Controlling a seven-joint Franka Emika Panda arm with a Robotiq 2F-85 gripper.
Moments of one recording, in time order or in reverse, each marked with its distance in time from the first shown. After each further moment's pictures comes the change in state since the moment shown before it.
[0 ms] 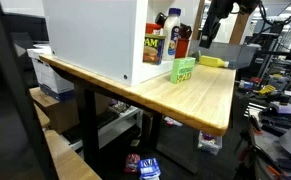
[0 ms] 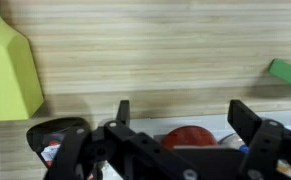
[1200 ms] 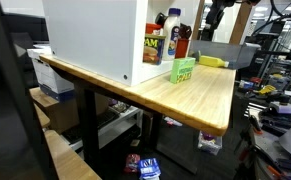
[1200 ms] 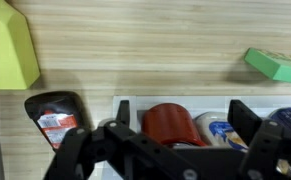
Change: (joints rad) arm 0.015 -0.094 0.035 0.002 0.000 -0.002 0.000
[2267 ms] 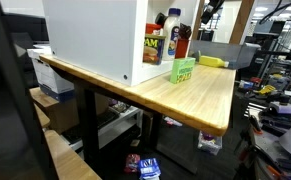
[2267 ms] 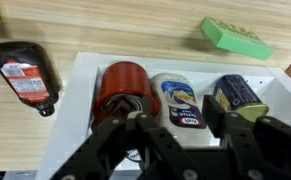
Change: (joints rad) arm 0.100 -0.109 0.002 -0.007 0.042 0.084 -0.025
